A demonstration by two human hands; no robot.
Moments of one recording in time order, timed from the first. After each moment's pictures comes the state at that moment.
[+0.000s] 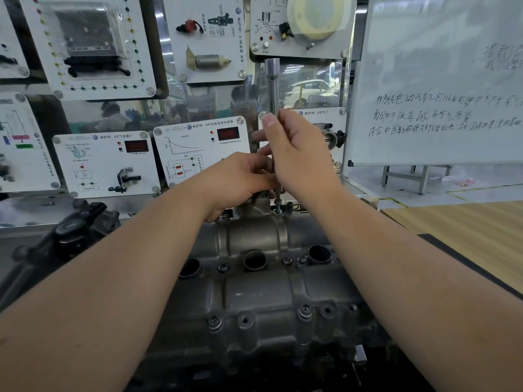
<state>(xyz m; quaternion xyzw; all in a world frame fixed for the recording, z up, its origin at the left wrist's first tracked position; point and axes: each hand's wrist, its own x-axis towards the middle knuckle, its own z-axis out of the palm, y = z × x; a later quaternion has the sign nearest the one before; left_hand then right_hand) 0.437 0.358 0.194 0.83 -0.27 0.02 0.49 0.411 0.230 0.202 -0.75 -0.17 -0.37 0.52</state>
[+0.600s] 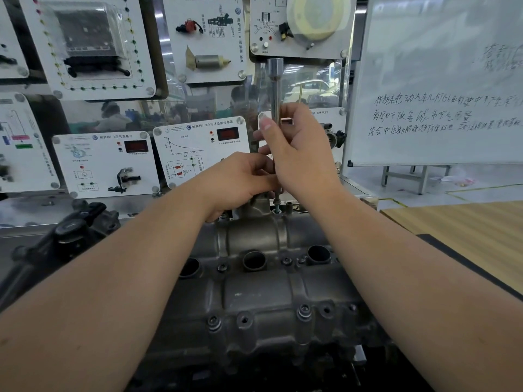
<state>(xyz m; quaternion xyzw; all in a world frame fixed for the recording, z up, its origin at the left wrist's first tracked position) 0.438 0.357 0.193 0.83 -0.27 0.04 0.48 0.411 0.229 0.201 -0.74 -0.17 -0.38 0.53</state>
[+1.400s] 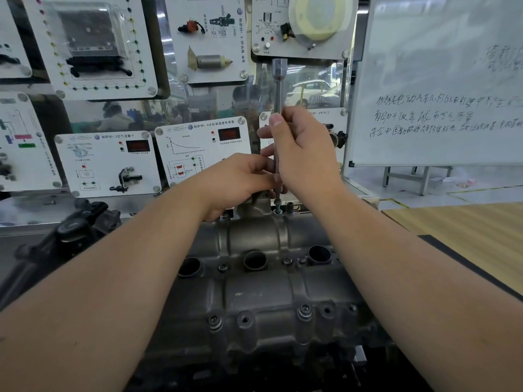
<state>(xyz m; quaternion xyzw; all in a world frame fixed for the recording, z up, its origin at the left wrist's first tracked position) 0.440 0.359 0.193 0.82 -0.27 0.02 0.50 0.411 0.228 0.204 -0.73 -0.16 -0.39 0.54</state>
